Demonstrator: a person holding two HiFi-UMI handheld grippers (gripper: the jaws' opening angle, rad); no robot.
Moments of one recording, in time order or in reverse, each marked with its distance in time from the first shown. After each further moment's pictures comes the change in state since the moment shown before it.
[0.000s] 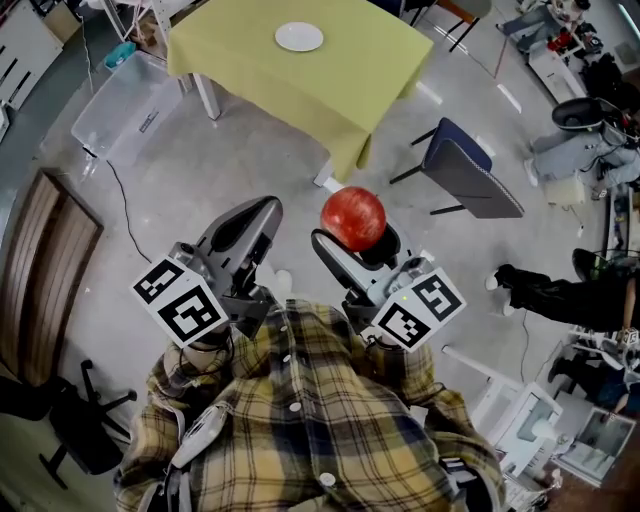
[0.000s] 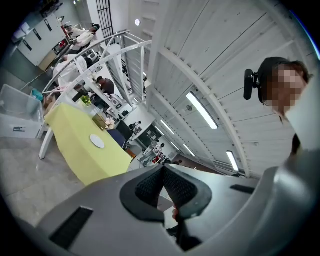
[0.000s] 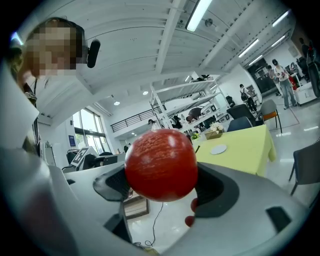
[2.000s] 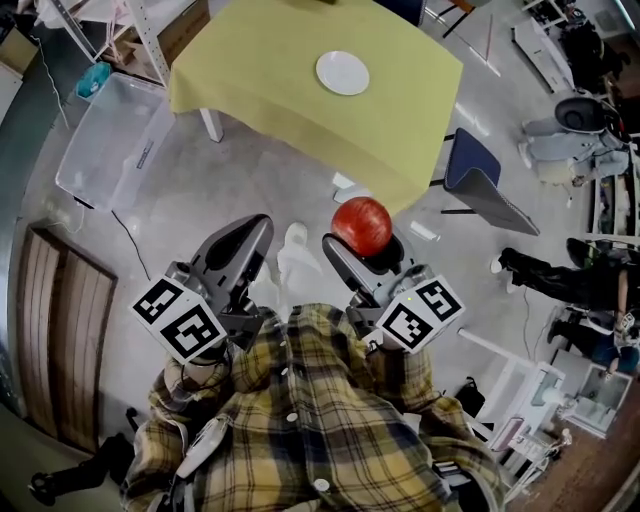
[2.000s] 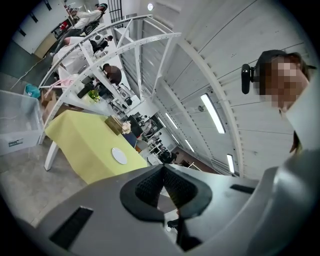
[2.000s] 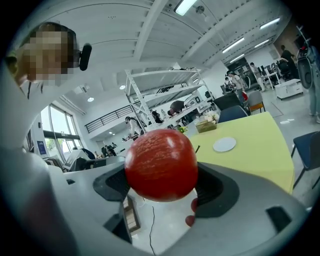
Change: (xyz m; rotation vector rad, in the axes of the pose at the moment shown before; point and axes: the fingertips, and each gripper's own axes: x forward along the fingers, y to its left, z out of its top) left arm -0.007 0.265 0.205 -0.098 0.142 -0.031; right arm 0.309 -0.024 0.013 0.114 0.058 -0.249
